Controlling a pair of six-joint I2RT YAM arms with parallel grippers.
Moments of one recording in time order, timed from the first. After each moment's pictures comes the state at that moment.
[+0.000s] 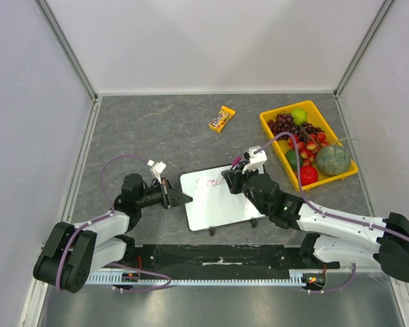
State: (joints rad) left arm -0.30 1.12 0.14 0.63 0.84 -0.67; right arm 1.02 1.08 0.57 0.26 0.49 0.48
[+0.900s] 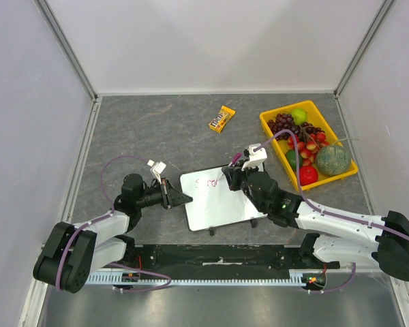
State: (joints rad) left arm -0.30 1.12 0.14 0.63 0.84 -0.67; right arm 1.02 1.09 0.60 0.27 0.53 0.47
